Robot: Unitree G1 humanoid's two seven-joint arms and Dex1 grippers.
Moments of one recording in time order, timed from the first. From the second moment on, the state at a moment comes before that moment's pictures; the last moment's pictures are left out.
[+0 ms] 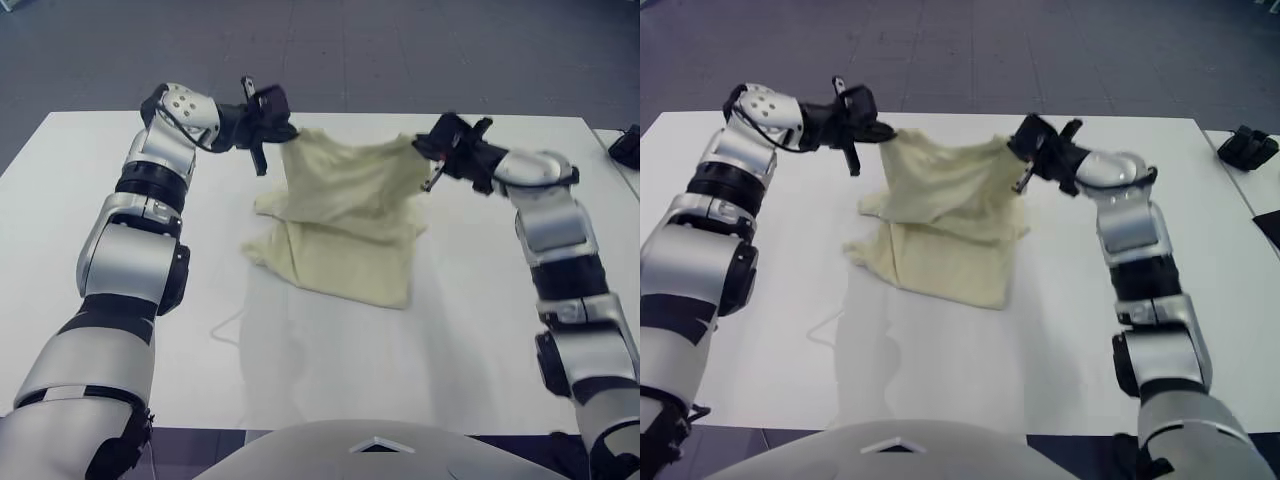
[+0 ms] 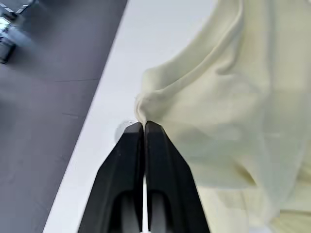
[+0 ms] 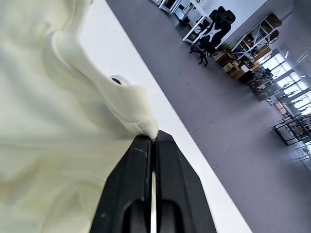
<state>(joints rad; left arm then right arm) -1.20 0.44 -0.25 1.14 0.17 -0.21 -0.94 -0.76 -0.55 0.13 0.36 -0.10 0.16 0.73</state>
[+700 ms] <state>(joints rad) -1.60 0.37 -0.27 1.36 0.42 -0.15 -0.07 -1.52 -0.47 0.20 1.33 -0.37 -0.19 0.11</state>
